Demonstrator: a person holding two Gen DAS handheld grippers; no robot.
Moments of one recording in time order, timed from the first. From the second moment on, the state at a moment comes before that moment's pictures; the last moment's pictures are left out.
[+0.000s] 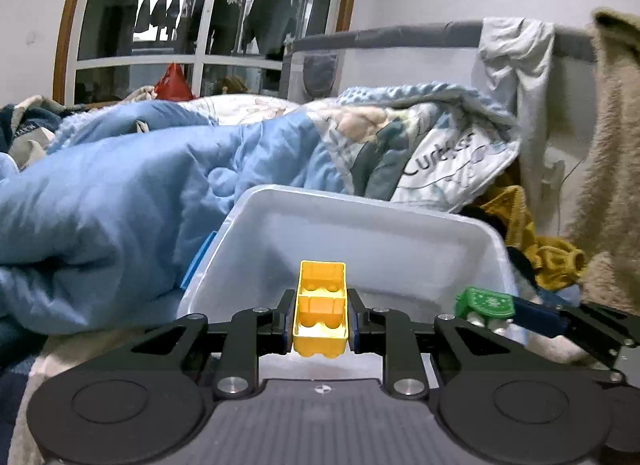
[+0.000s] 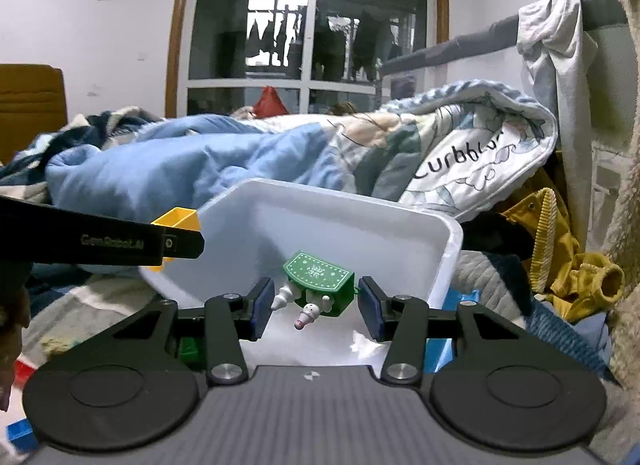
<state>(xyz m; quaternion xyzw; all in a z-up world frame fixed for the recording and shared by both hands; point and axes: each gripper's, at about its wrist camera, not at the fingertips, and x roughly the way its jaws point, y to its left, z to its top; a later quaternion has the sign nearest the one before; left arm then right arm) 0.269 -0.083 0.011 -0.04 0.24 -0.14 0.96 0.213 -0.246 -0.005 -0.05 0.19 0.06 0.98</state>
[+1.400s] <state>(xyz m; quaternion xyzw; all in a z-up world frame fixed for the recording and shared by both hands) 0.096 0.016 -0.031 -0.02 0.30 -0.02 0.95 0.122 -0.200 -0.043 -0.05 0.24 0.13 0.96</state>
